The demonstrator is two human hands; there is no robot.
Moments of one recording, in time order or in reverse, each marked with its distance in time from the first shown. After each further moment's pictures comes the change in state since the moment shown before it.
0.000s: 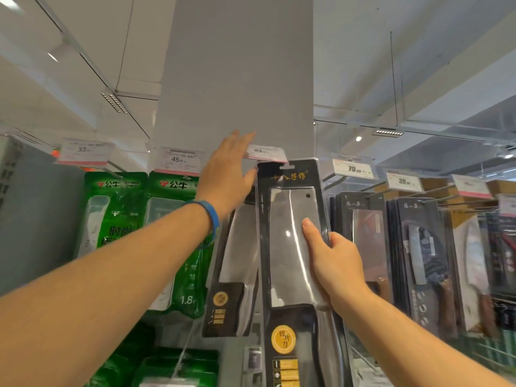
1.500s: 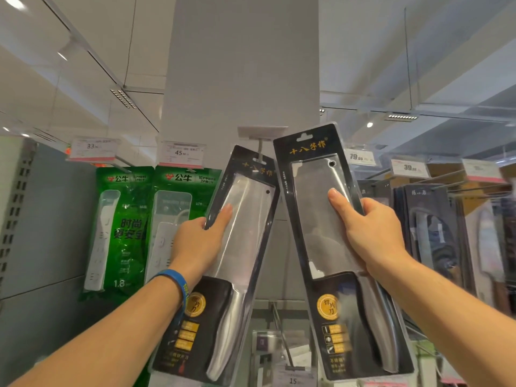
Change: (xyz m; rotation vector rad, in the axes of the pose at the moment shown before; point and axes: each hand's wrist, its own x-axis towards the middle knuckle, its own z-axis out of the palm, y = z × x) left_hand -0.119 -0.028 0.007 -0.344 -0.059 -0.731; right_hand 0.027 -0.010 -0.049 -0.117 0.071 -0.161
